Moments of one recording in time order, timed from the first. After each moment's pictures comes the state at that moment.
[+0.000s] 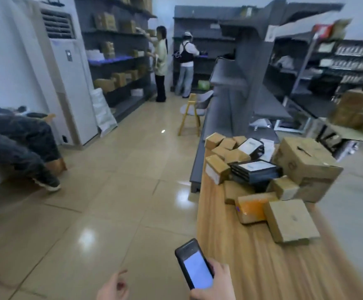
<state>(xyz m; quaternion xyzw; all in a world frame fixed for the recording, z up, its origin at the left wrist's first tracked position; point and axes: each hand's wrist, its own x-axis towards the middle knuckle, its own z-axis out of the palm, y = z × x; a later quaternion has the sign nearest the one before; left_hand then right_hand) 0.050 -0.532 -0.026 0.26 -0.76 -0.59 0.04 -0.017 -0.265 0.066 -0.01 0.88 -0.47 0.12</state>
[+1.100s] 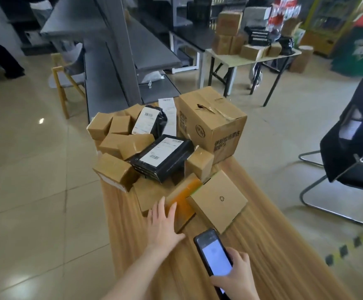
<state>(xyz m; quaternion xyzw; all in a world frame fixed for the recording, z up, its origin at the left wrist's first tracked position) -0.338 -0.227 -0.028 -0.17 -0.98 -0.11 -0.06 -0.182 -0.069 0.014 0.36 0.80 -0.47 0.09</state>
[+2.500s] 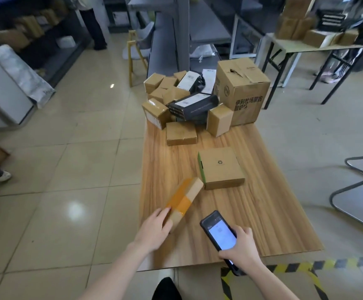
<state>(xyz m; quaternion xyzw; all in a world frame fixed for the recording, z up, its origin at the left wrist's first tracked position) -0.033 -0.287 -0.020 -0.03 -0.95 -0.26 -0.17 0.018 -0.021 -0.006 0.18 0.90 -0.35 0.20</state>
